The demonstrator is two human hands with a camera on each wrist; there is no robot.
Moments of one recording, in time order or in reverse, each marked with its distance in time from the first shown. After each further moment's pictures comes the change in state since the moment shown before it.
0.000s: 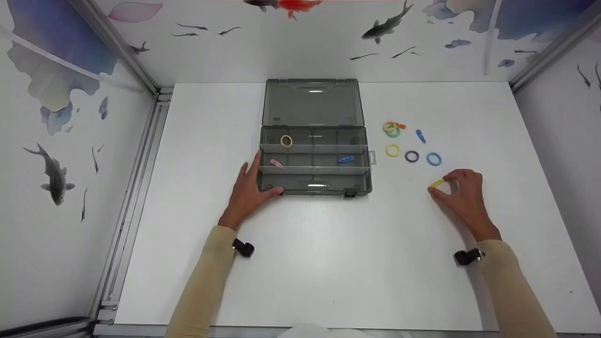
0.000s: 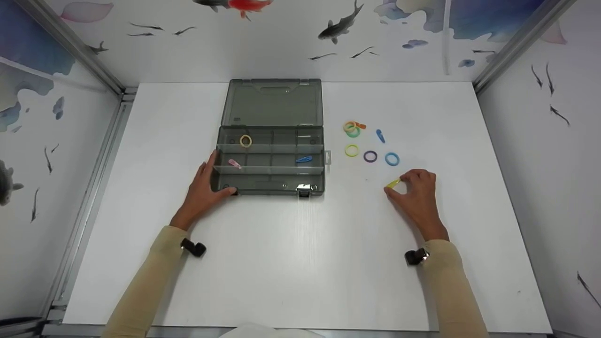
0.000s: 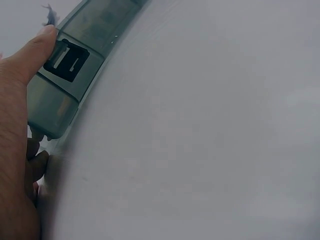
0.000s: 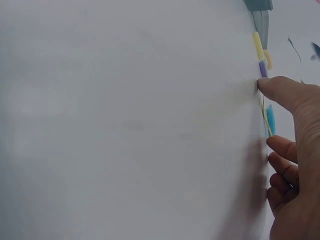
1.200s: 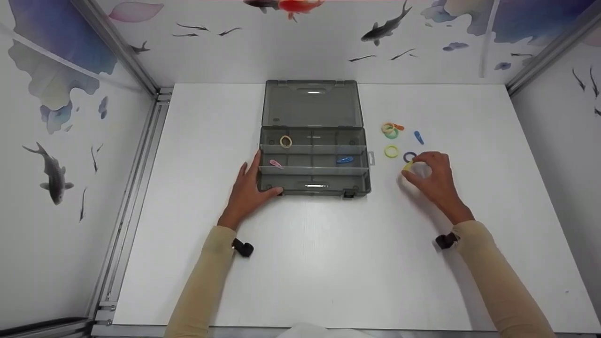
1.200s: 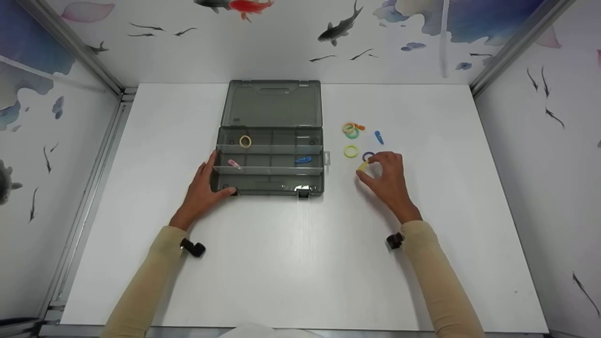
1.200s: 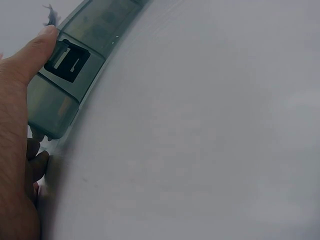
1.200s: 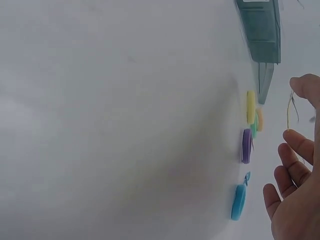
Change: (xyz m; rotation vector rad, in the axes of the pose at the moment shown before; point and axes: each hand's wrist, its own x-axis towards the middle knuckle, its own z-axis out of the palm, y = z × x) left_hand 0.002 -0.002 0.001 -0.005 0.007 -0.001; right_hand 0.038 -0.064 0.028 0.137 0.031 -0.184
